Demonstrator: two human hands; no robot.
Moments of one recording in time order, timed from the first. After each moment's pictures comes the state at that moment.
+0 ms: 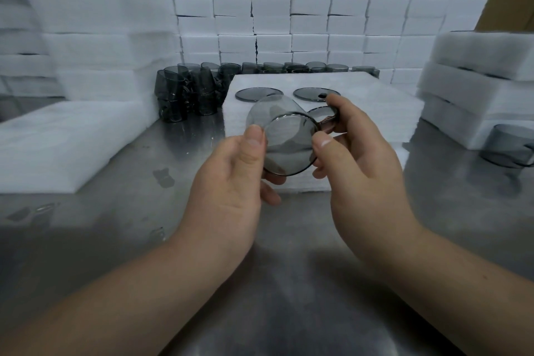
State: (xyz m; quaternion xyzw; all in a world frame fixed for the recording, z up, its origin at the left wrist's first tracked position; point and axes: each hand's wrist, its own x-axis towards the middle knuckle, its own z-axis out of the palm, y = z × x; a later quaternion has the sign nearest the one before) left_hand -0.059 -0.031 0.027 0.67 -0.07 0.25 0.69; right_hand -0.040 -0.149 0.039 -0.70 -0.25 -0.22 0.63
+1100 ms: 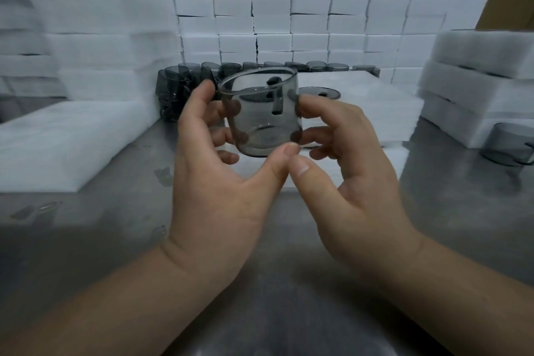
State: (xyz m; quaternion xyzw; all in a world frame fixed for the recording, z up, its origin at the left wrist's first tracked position) left_hand -0.072 -0.031 0.036 0.73 -0.08 0.43 0.53; right_hand -0.056 -0.150 0.040 -0.73 -0.37 -0.30 0.50
